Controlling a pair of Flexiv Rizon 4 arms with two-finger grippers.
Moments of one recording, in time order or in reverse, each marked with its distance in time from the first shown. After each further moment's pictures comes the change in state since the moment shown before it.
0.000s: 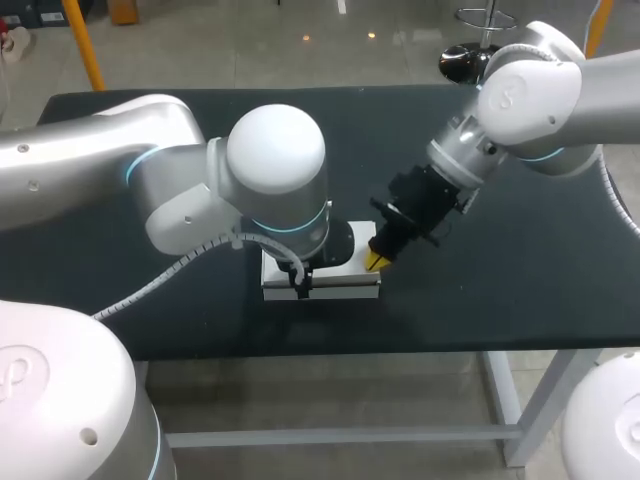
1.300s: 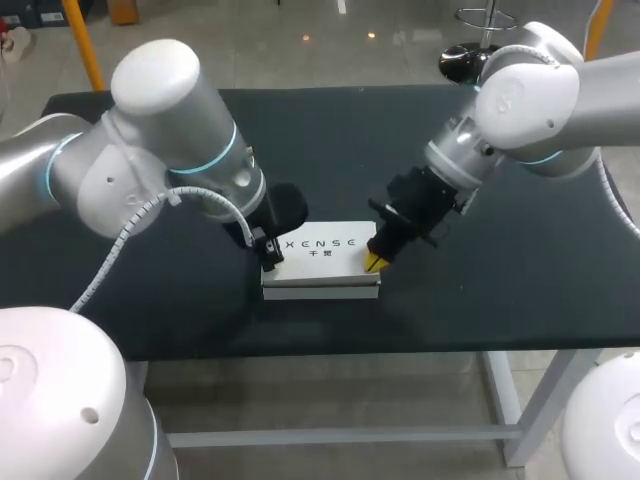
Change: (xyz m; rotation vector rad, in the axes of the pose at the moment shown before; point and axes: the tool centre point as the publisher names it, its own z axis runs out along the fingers) left arm -0.016 0.035 -0.012 0.186 0.228 -0.182; right arm 0.001 0.000 0.003 -0.008 -0.010 0.006
